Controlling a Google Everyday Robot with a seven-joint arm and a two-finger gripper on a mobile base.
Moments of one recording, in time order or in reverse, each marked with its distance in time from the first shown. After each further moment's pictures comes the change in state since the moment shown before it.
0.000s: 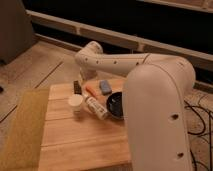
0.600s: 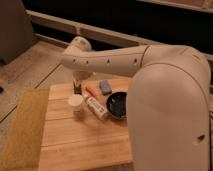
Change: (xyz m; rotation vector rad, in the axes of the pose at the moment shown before) arm 0.008 0.023 -0.072 0.119 -0.032 0.053
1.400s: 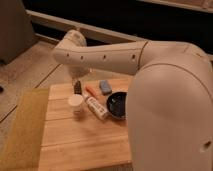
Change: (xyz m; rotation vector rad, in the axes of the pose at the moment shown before) arm 0.010 0.020 -0.040 0.026 0.050 -0.004
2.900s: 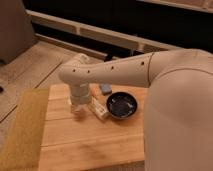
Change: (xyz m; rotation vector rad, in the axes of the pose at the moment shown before) arm 0.146 0.055 0.019 -0.120 0.356 0.331
